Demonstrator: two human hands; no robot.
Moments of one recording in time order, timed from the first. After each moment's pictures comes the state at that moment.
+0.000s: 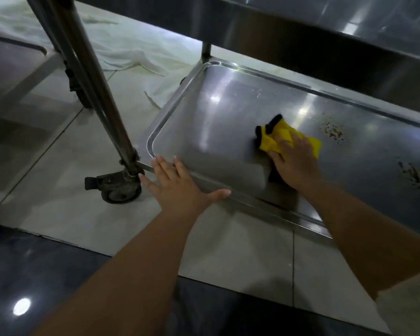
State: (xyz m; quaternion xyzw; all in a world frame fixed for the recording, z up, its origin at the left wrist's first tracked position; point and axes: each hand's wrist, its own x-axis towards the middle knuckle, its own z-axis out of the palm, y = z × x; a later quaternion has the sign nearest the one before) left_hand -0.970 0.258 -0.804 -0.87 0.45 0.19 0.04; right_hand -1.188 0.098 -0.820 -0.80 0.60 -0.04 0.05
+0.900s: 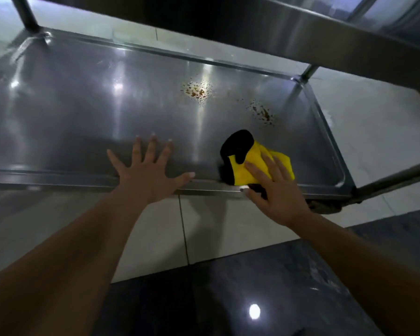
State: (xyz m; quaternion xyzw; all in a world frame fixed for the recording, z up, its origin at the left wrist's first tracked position) left_hand -1.175 0.200 -0.823 -0.65 0.74 0.16 0.07; right_hand -1.474 0.260 -0.808 -0.78 0.62 -0.08 0.04
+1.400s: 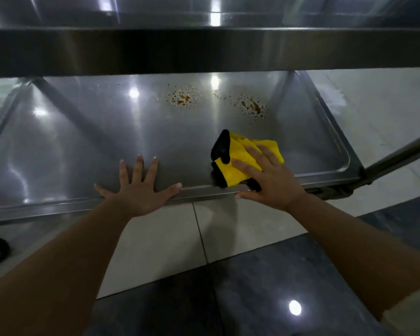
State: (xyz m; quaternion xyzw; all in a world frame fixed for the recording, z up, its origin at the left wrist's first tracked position) left_hand -1.142 0.212 -0.817 -0.68 0.68 0.24 0.14; right_hand -1.467 0.239 -0.820 -0.83 0.55 -0.06 0.02
